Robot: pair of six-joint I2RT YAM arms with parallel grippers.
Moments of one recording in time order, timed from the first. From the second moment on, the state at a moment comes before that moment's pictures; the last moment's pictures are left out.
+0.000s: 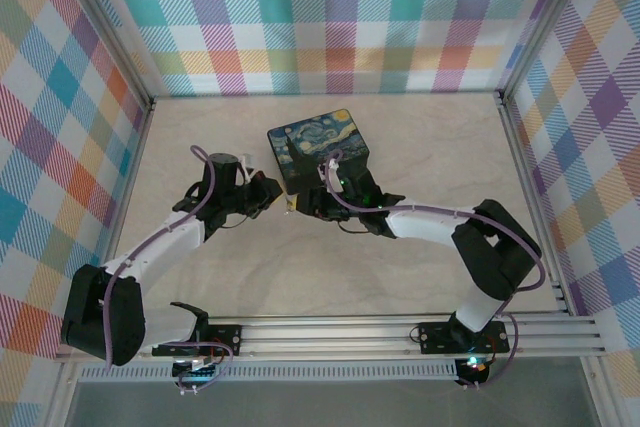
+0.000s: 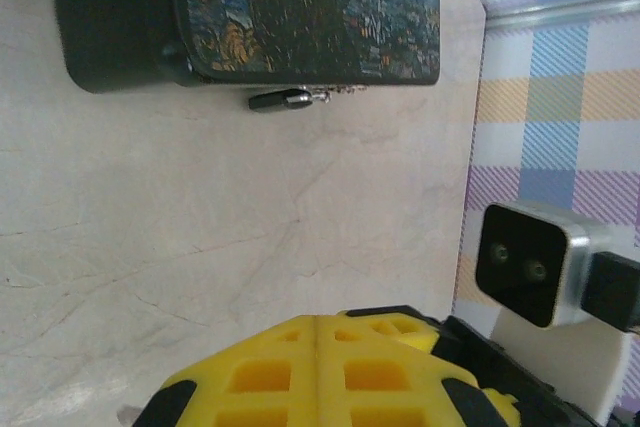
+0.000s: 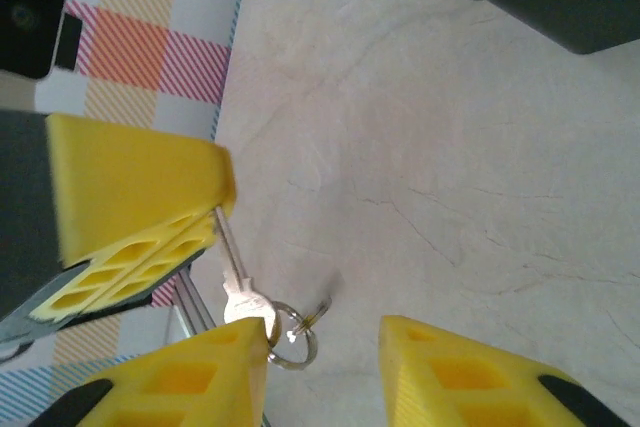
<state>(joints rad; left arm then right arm) -0.33 1.26 0.75 -0.13 0.49 -0.97 0.78 1.65 0.91 0.24 -0.45 0.89</state>
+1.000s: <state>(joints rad) -0.35 1.30 0.76 -0.08 0.63 -0.92 0.72 1.61 0.91 0.21 -0.62 0.67</state>
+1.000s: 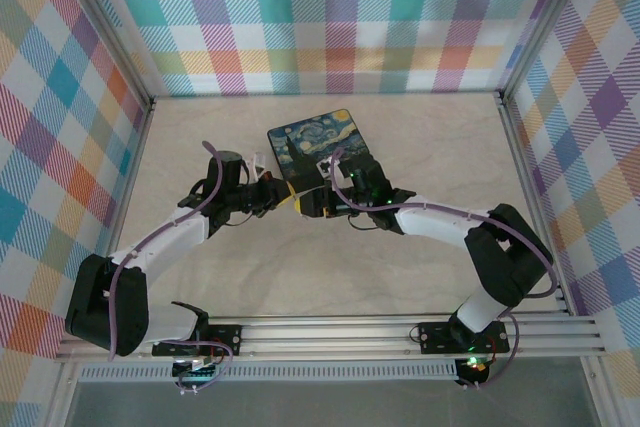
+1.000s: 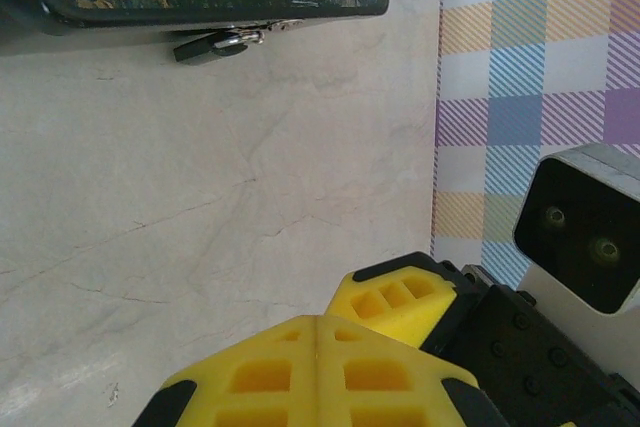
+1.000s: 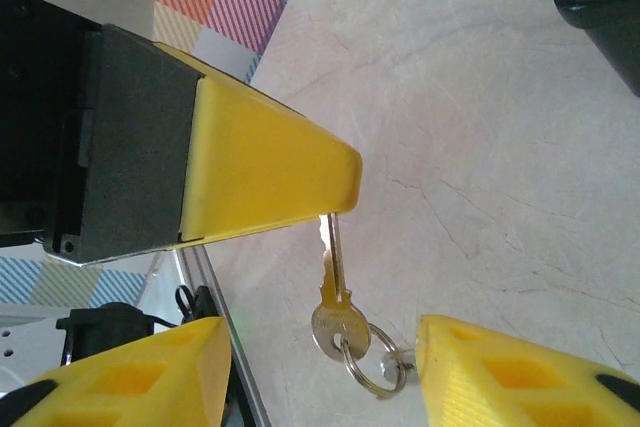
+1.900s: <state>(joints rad) -0.35 1.29 0.77 -0.03 0.66 -0.97 0.71 1.65 0.87 0.37 -0.71 0.76</state>
